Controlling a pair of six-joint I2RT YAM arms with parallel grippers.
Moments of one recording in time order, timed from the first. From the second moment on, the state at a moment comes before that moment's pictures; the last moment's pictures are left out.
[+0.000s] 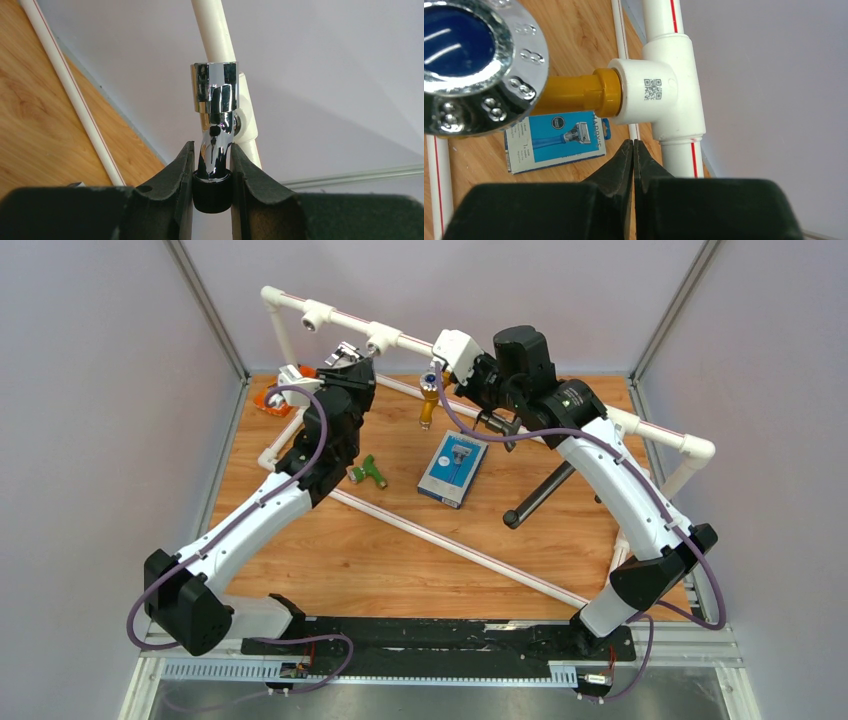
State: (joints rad) left arm -0.60 1.30 1.17 0.16 -0.67 -1.23; right arm 0.63 1.60 1.91 -0.76 -0.01 -0.63
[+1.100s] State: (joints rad) left arm -0.52 1.27 1.10 0.18 -0.47 -1.41; right arm 0.63 1.59 1.89 -0.73 -0.05 -0.65
